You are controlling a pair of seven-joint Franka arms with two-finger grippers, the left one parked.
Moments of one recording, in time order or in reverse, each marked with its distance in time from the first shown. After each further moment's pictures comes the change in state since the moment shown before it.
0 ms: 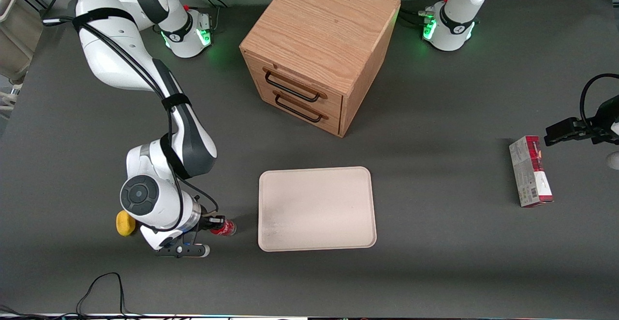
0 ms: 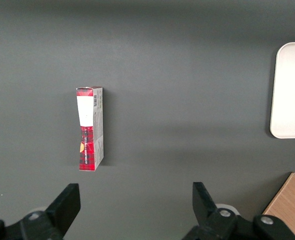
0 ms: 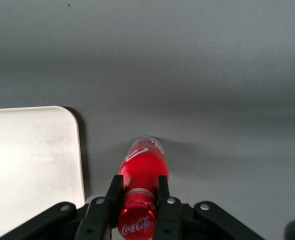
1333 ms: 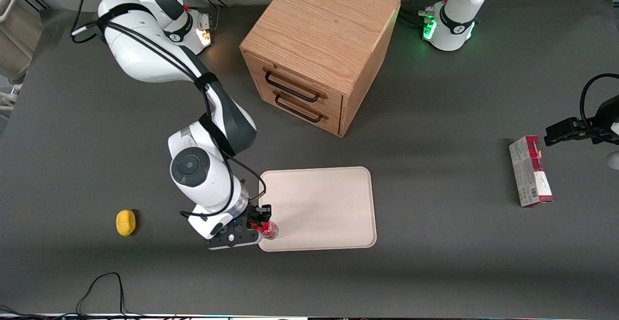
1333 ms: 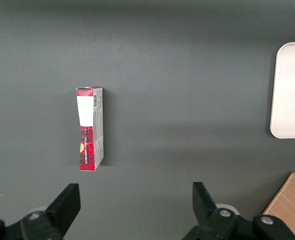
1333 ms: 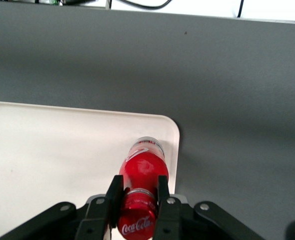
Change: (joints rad) arm 0.074 0.083 0.172 0.140 -0.123 0.065 0.061
